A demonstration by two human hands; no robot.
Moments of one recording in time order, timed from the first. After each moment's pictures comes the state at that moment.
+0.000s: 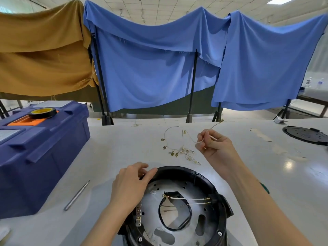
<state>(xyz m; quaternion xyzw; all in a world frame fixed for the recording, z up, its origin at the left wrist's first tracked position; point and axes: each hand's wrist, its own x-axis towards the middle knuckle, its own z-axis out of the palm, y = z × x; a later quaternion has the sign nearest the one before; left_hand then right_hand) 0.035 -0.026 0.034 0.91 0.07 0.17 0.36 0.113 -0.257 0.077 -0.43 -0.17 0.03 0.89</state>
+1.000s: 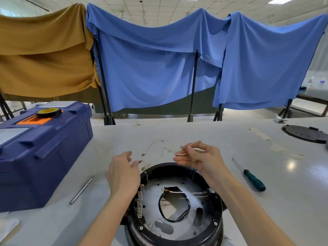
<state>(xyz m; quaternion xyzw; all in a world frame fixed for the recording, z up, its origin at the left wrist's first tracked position) 0.024 -0.034 0.059 0.86 0.20 0.24 0.41 0.074 -0.232 0.064 -0.55 -0.13 0.05 0.82</state>
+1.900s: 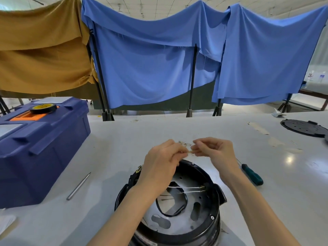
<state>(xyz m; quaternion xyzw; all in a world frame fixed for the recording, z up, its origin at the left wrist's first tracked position) 0.025 -0.095 0.077 0.86 -0.20 0.28 0.38 0.080 -0.264 0.059 -0.68 -0.11 -0.11 0.71</state>
